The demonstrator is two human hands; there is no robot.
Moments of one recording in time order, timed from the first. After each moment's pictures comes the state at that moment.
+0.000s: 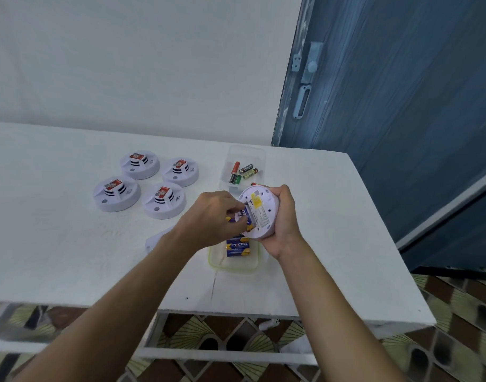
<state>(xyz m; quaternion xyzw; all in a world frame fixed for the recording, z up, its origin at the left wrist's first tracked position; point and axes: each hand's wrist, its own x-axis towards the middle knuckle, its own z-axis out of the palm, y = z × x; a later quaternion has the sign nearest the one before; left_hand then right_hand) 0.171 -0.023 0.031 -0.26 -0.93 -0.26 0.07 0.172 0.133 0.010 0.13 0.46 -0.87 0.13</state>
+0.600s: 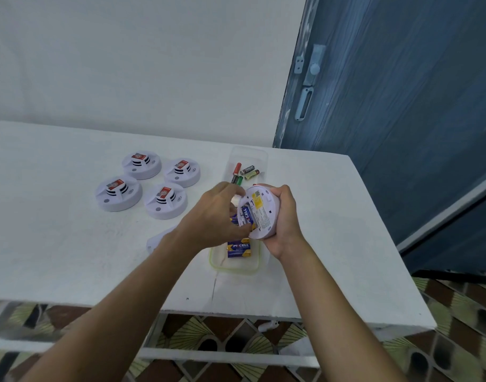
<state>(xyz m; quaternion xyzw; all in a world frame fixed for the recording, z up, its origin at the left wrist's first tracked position) 0.170 -0.020 0.036 -0.22 -0.92 -0.32 0.04 0.168 0.134 0.005 0.12 0.48 -0.86 0.11</state>
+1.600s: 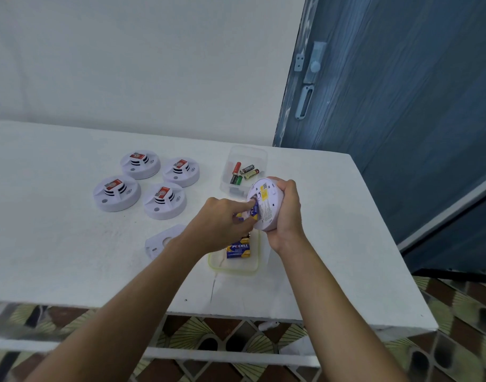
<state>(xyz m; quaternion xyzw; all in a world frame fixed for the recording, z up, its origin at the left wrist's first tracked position) 0.170 -0.010 0.026 -0.25 -0.92 -0.29 0.03 0.160 0.135 0.011 0.17 0.49 -0.85 0.00</state>
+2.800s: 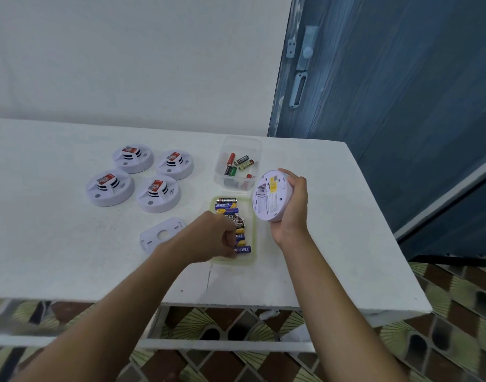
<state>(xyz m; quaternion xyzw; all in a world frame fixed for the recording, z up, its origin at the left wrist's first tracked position) 0.182 -0.022 0.006 -0.26 -0.93 -0.19 -0.16 0.172 0.150 0.006 0.19 0.46 -0.87 -0.07</state>
